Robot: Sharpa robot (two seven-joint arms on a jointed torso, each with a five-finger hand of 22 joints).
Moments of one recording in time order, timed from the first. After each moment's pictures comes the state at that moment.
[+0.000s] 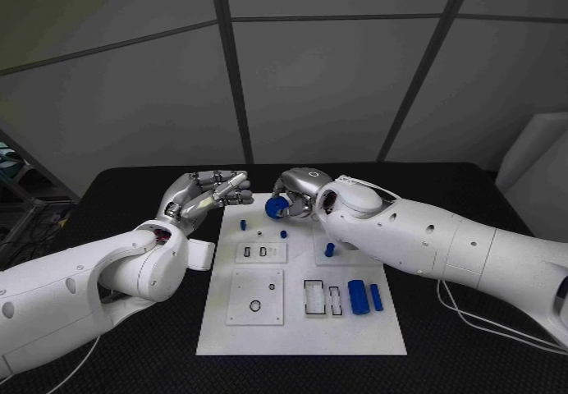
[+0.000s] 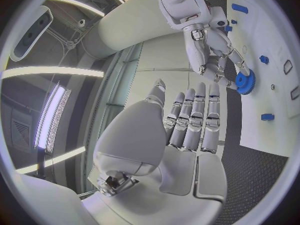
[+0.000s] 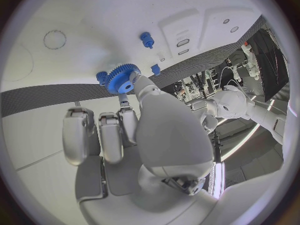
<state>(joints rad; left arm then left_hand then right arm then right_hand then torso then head) 1.11 -0.93 0.08 1.67 -0.10 -0.43 0.47 1.45 0.03 -0.04 0.12 0.14 0.91 0.22 0.11 0.07 1.00 0.17 0.14 0.07 1.06 0.13 0.16 0.16 0.18 0.89 0.24 0.30 0.11 1.22 -0.40 0.05 1.17 -1.65 -0.26 -0.18 1.46 -0.07 0.17 0.09 0.29 0.95 0.16 0.21 0.09 1.41 0.06 1.38 1.31 1.47 -0.01 1.55 1.31 0.05 1.46 0.09 1.48 1.31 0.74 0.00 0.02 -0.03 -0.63</state>
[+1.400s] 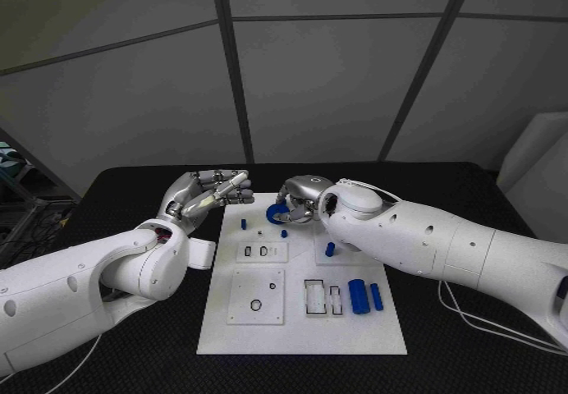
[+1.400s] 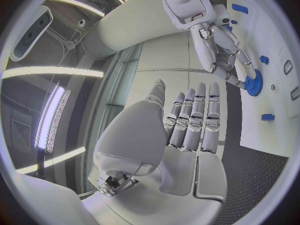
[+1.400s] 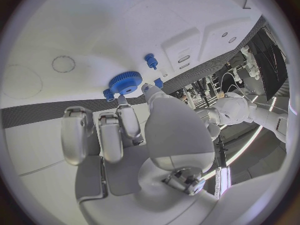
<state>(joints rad) 1.11 -0.93 0.08 1.67 -0.10 -0.43 0.47 1.45 0.03 -0.04 0.12 0.14 0.91 0.22 0.10 0.07 1.00 0.17 0.14 0.07 1.06 0.13 0.15 0.16 0.18 0.89 0.24 0.30 0.10 1.22 -0.40 0.03 1.14 -1.63 -0.18 -0.18 1.22 -0.05 0.15 0.23 0.36 0.85 0.18 0.10 0.08 1.38 0.08 1.33 1.31 1.47 0.01 1.55 1.31 0.05 1.46 0.12 1.48 1.31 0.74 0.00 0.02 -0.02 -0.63</state>
